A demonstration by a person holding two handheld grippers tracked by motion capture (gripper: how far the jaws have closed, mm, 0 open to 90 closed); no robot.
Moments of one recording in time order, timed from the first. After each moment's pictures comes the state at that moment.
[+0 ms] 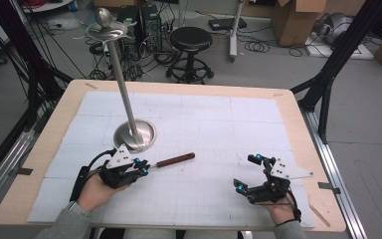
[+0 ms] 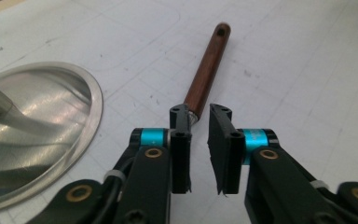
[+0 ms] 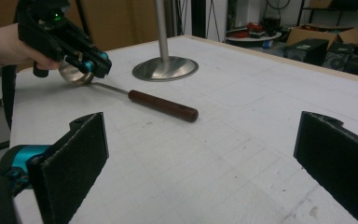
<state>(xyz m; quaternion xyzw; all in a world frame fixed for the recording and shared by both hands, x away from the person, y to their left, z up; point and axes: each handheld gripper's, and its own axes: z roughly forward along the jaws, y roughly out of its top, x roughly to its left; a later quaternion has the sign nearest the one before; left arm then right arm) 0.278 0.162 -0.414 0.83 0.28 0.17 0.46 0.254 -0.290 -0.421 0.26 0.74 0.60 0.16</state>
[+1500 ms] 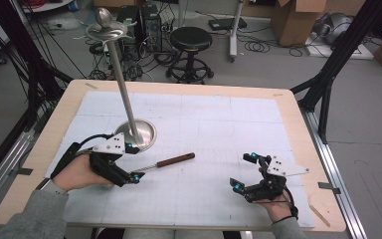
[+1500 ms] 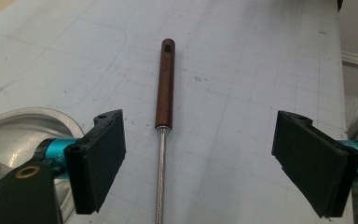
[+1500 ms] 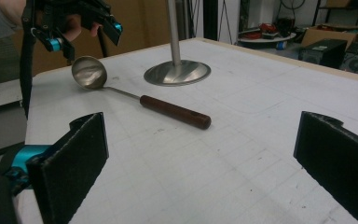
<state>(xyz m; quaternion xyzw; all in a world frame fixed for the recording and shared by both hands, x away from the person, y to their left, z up) 0.301 0.180 -0.370 0.88 0.15 0.08 0.44 0.260 -0.282 -0.419 0.25 0.74 0.61 0.14</state>
